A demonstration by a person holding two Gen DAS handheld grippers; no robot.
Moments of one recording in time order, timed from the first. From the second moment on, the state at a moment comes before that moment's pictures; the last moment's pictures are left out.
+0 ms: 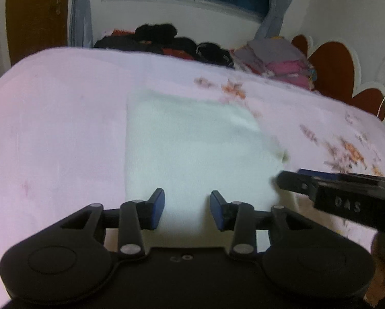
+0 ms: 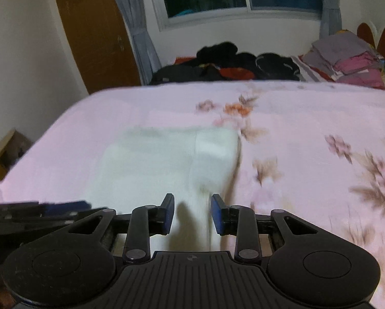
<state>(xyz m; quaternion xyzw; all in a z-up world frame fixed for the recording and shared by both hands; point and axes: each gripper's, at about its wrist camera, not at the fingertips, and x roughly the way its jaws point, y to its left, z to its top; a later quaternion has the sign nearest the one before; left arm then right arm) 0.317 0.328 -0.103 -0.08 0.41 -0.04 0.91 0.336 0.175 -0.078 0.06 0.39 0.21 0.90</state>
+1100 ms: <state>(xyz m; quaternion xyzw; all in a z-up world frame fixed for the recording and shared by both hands) 0.191 0.293 -0.059 -0.07 0.39 0.03 0.92 0.235 0.132 -0.078 0.06 0.40 0.21 0.89</state>
